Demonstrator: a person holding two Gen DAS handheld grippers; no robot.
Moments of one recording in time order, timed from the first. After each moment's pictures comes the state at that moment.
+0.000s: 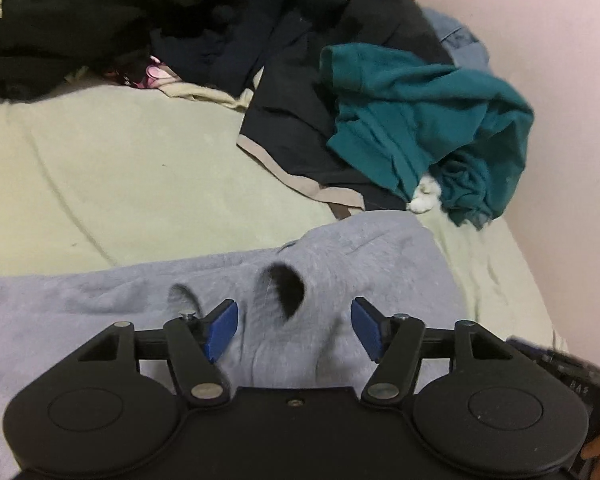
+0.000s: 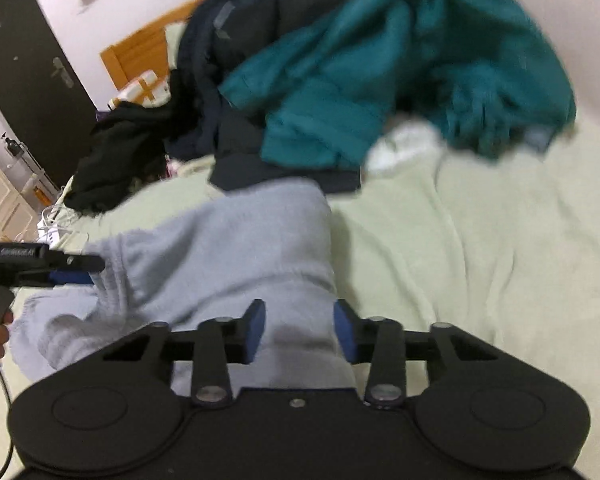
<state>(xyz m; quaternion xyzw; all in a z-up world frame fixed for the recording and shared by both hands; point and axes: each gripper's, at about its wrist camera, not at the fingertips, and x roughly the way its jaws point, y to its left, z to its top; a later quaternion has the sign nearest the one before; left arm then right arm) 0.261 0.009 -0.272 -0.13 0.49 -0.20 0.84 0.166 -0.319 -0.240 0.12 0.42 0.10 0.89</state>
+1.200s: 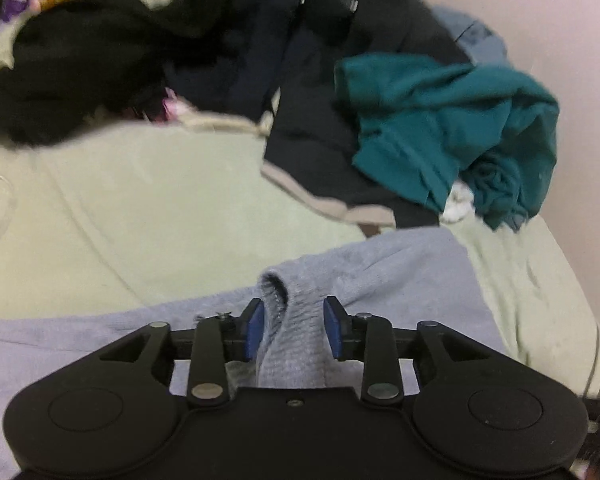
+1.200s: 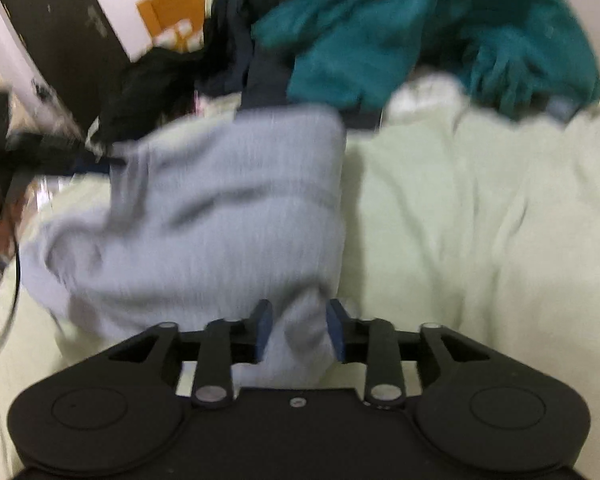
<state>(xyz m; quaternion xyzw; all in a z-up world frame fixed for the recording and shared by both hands) 0.236 0.005 -0.231 -0.07 0.44 -0.15 0.88 0.131 -0.326 -0.242 0.06 0.42 0.15 0.89</state>
